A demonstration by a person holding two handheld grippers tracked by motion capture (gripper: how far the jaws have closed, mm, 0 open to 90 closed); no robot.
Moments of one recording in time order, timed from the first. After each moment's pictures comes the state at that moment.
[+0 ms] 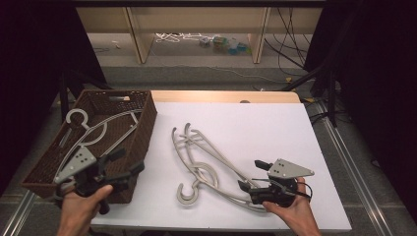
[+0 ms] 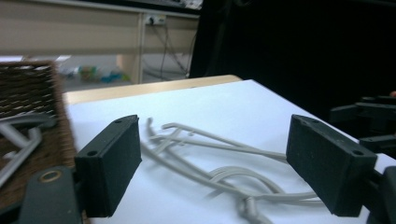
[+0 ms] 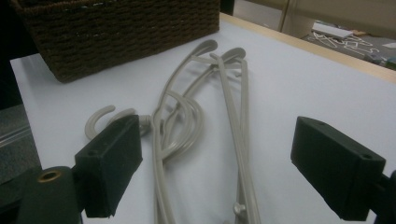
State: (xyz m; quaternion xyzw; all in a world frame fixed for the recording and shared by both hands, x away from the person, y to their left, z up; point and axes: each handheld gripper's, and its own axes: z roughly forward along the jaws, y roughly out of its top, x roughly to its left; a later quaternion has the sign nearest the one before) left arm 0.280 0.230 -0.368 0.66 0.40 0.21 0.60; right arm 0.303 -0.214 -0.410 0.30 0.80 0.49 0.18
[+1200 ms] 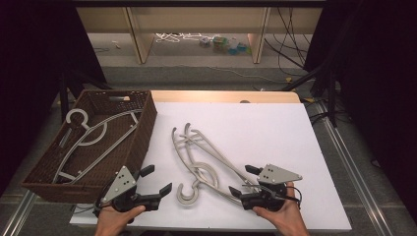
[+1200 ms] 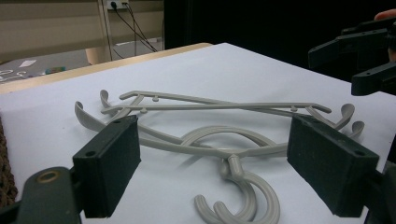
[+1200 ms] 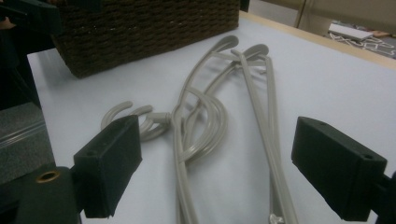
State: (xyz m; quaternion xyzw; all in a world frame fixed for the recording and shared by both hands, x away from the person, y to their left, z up) left arm 0.279 0.188 -0.435 0.72 0.34 0.20 0.57; right arm 0.300 -0.194 -0.427 0.29 0.80 0.51 0.16
